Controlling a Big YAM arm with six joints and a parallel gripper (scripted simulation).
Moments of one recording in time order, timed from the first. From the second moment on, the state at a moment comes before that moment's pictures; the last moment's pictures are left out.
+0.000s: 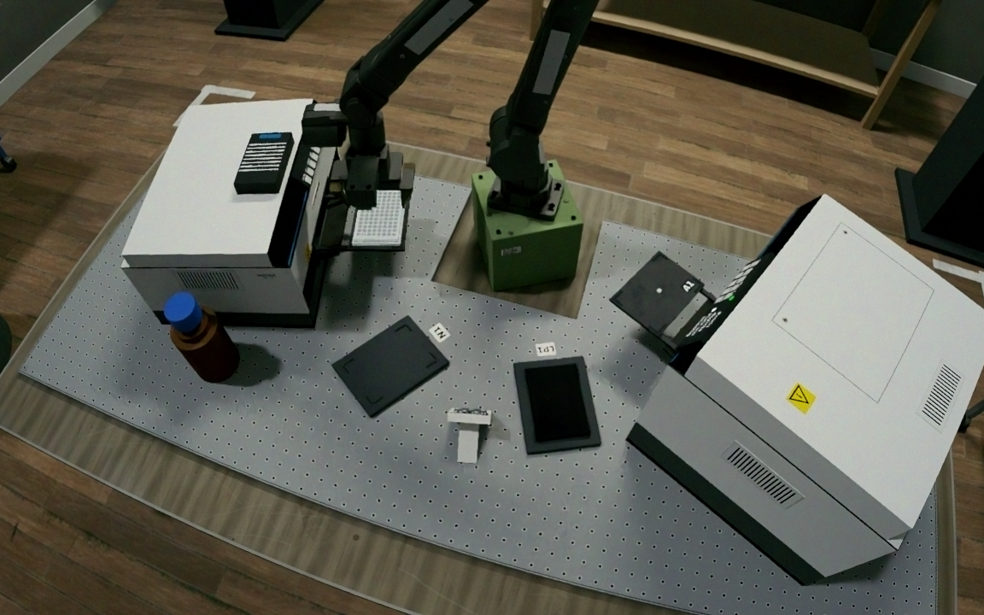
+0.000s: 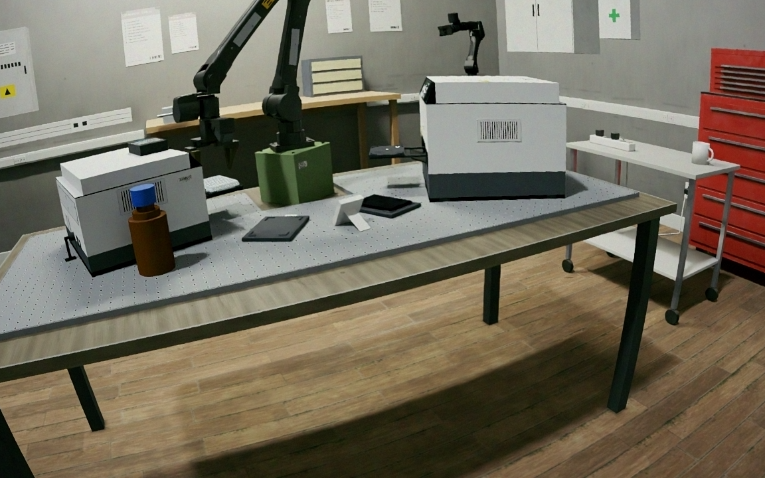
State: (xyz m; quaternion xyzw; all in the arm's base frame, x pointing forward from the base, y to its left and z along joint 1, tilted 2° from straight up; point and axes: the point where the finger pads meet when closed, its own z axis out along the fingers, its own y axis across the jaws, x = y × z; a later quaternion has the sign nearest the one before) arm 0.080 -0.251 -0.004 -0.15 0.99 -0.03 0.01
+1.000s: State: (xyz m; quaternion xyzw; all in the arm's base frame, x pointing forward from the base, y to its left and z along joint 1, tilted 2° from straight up) arm 0.077 -0.249 -0.016 -0.15 0.99 -0.03 0.01
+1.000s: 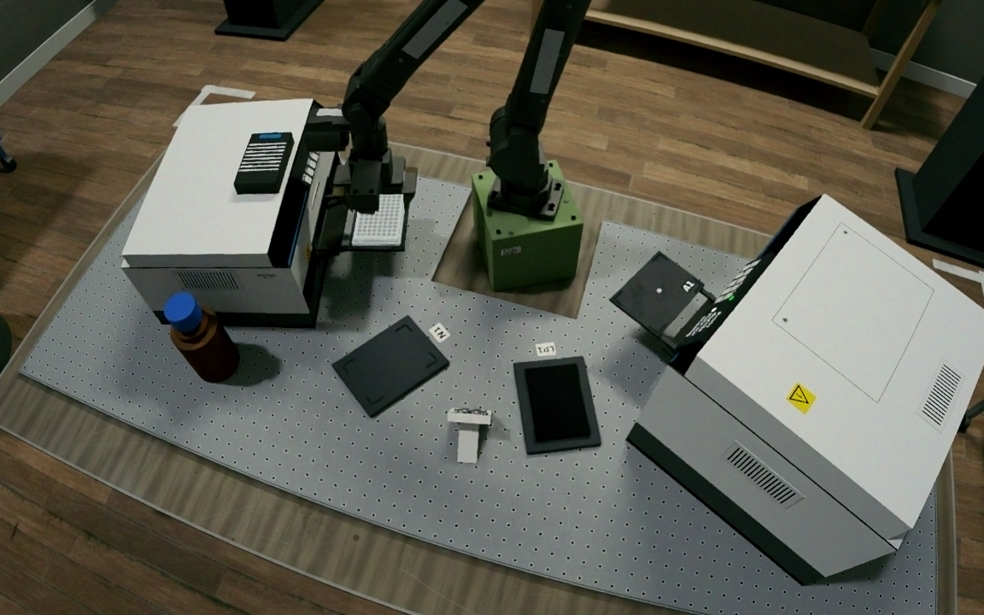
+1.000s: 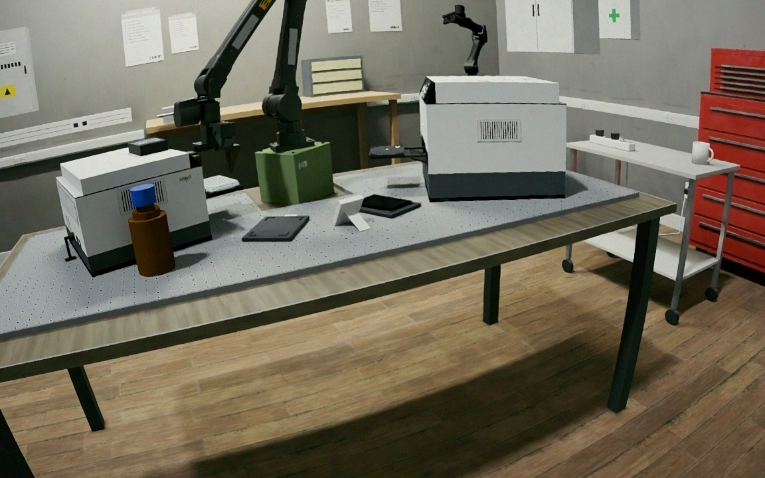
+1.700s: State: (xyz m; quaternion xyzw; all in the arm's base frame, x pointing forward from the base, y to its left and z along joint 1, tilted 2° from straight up) arm 0.076 -0.248 -0.020 -0.15 0.99 -0.02 0.01
